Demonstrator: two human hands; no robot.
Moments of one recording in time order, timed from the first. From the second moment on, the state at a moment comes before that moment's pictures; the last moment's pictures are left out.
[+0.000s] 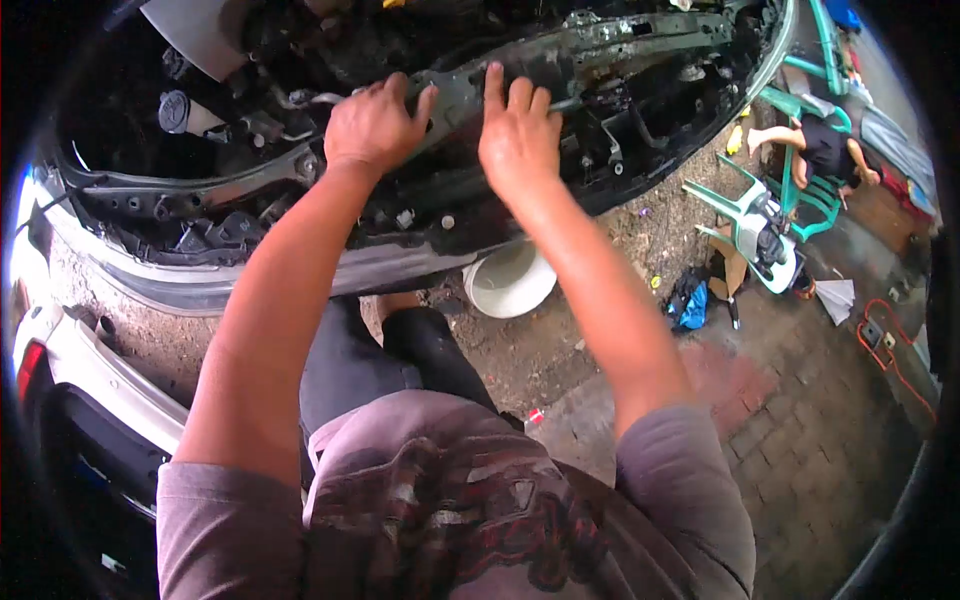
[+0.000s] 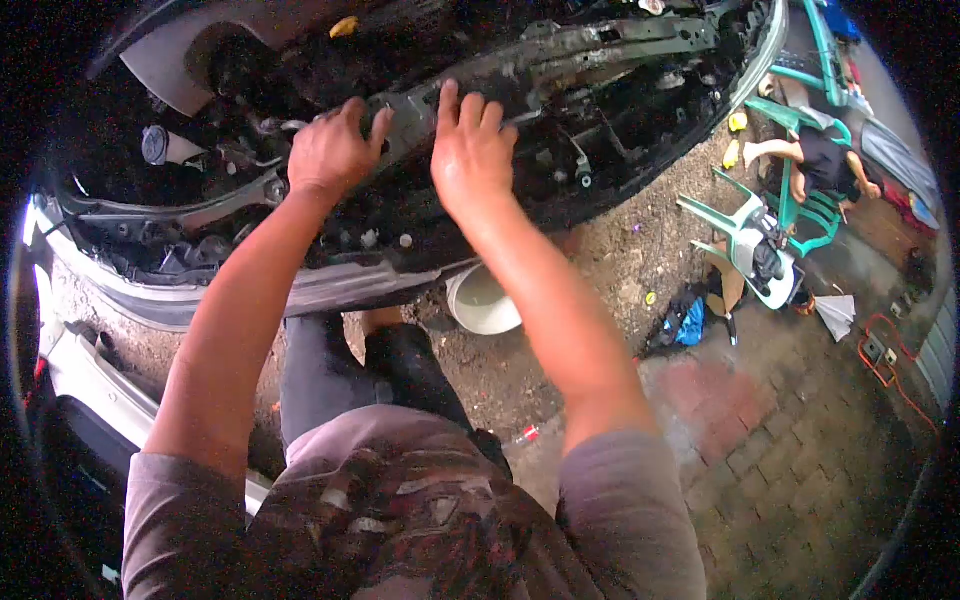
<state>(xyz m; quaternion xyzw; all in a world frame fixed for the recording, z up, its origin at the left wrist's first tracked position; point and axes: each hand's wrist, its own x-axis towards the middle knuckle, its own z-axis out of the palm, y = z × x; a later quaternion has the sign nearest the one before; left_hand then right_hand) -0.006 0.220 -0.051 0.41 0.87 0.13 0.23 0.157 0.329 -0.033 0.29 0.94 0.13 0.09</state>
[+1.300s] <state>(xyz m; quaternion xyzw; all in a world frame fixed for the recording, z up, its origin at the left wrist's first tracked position) -0.001 0.221 -0.046 0.42 0.88 0.08 0.22 0.148 0.325 -0.028 0.44 0.90 0.00 0.05</state>
